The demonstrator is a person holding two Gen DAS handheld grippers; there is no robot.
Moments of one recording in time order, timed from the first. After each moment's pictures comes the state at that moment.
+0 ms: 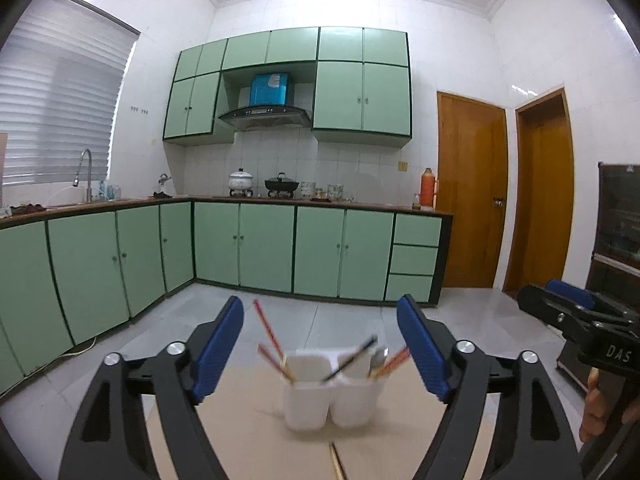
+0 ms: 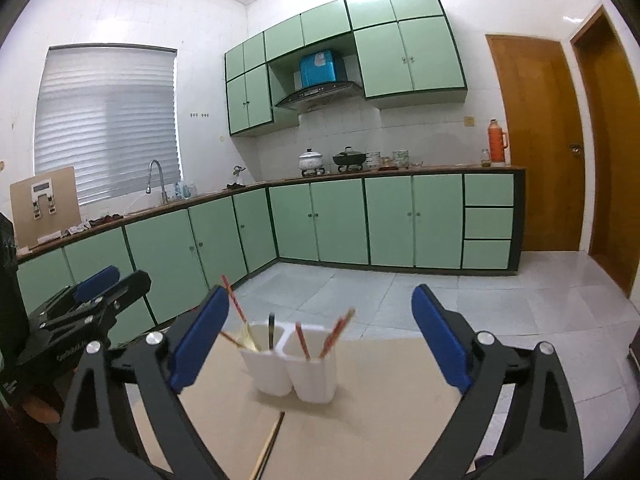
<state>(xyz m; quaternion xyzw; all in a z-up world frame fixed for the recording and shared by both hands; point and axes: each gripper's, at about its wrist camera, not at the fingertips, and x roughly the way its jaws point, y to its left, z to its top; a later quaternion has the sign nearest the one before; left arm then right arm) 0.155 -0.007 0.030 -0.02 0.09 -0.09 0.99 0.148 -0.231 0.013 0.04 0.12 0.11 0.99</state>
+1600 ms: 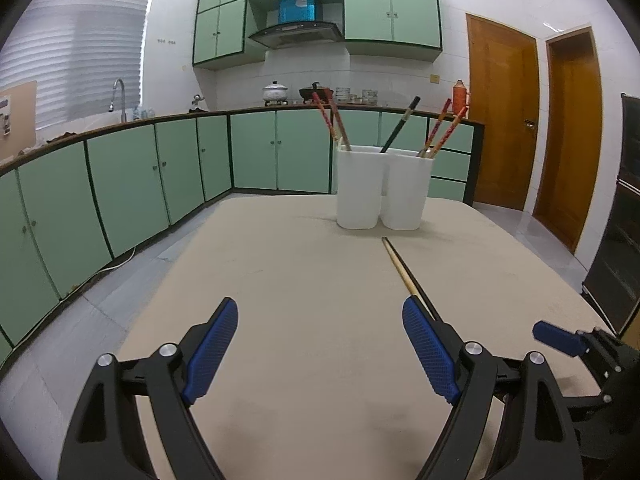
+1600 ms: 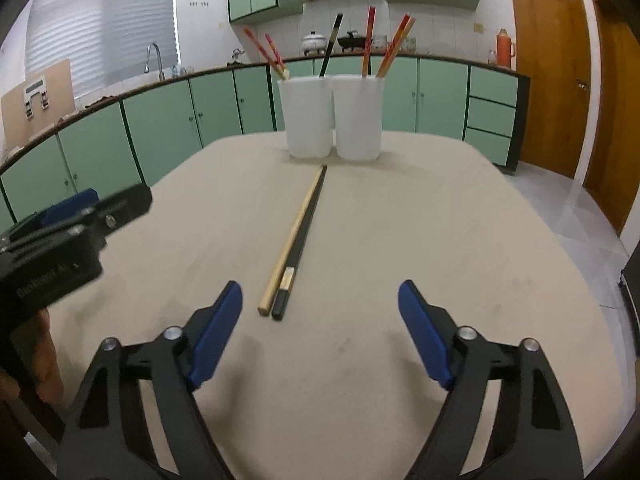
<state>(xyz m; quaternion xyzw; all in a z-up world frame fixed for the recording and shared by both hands) 0.050 0.040 -0.144 0.00 0.24 -0.03 0.97 0.051 -0.130 -0.210 -0.01 0.31 0.10 0.94</state>
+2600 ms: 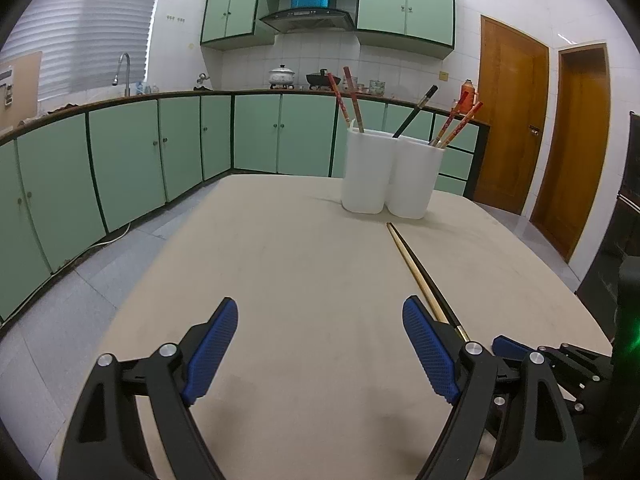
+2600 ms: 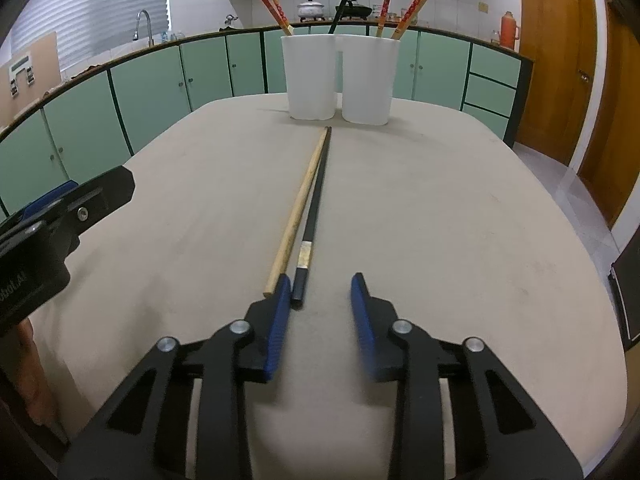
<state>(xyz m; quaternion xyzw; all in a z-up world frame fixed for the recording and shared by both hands) 0.053 0.052 -0.158 -0.03 0.26 -0.03 0.96 0.068 -0.113 -0.223 -0.03 0.37 0.08 0.93</state>
